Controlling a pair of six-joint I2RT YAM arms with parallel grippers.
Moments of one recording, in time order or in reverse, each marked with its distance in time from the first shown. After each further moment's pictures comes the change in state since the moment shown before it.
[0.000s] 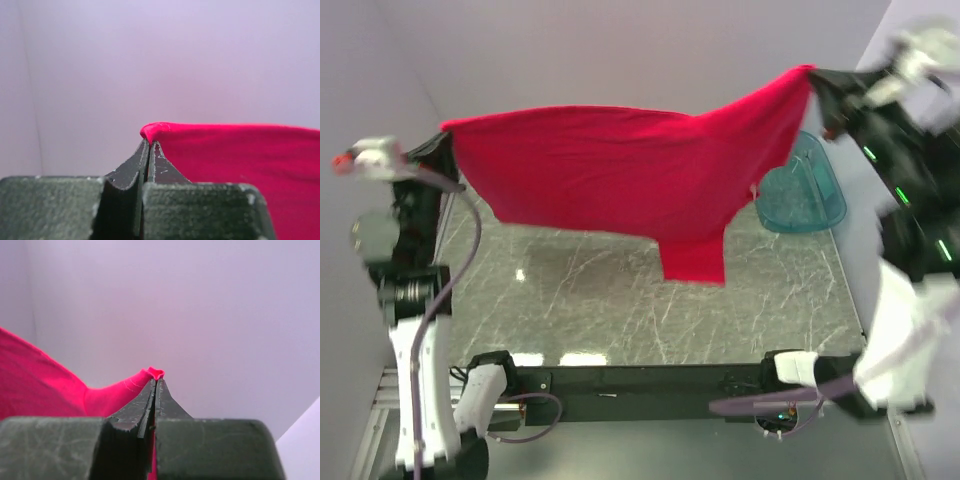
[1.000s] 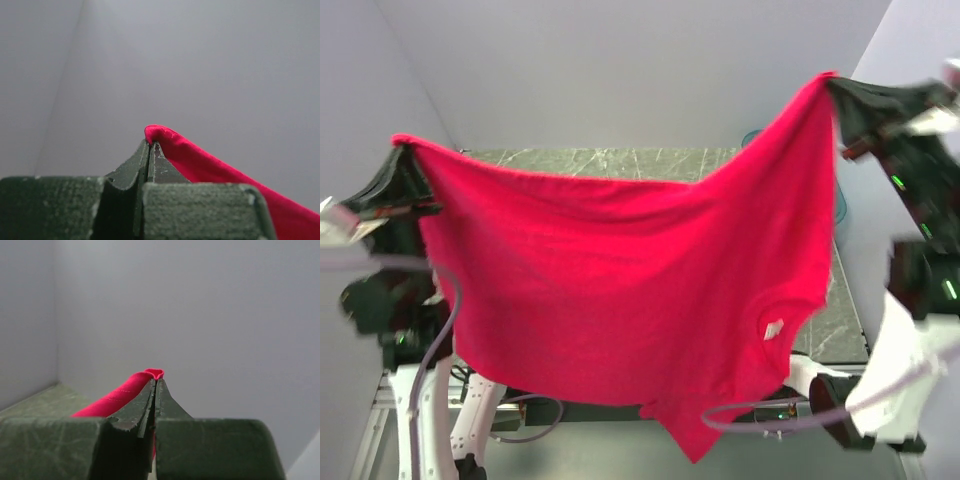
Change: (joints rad) left arm -0.079 -0.241 -0.021 0.144 -0.291 -0.138; right arm -0.144 -0.170 -0.042 0.158 -0.149 0.181
